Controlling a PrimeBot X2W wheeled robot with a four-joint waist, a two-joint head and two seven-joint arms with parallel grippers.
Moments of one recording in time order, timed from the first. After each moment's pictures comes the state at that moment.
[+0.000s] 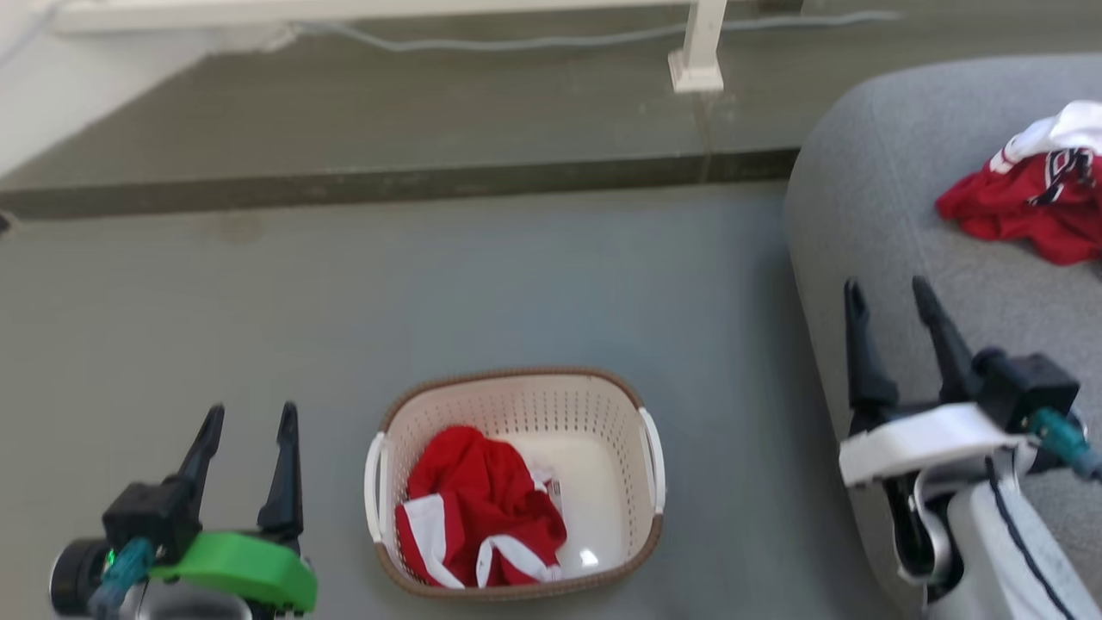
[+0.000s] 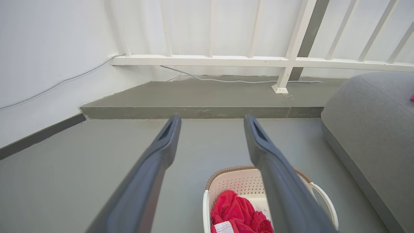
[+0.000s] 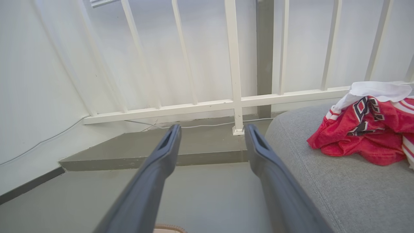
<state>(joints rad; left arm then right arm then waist) 0.05 0.27 -0.28 0.00 -0.46 0.12 -0.20 -0.05 -0.10 0.15 0.09 0.25 -0.05 -0.23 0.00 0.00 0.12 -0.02</state>
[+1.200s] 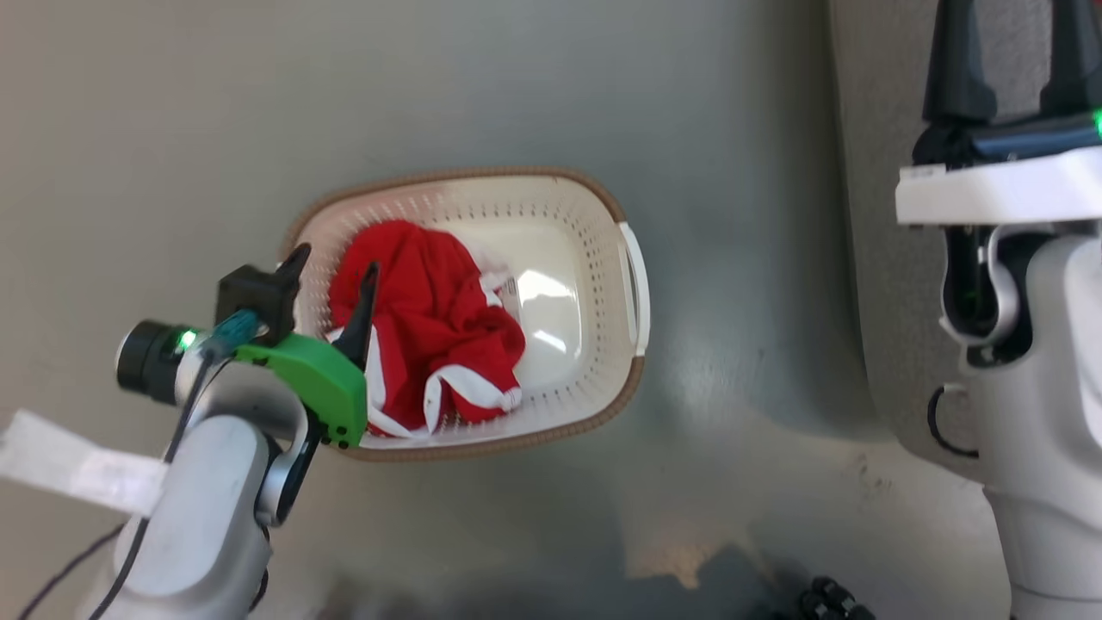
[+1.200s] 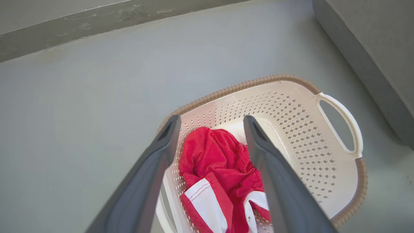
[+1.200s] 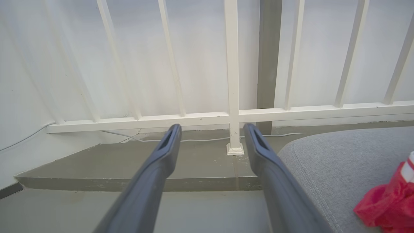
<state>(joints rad) -0.44 0.23 -0.46 0.31 -0.38 0.00 0.00 -0.50 -0.12 0.12 -0.03 0.23 -0.06 -0.21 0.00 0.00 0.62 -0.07</state>
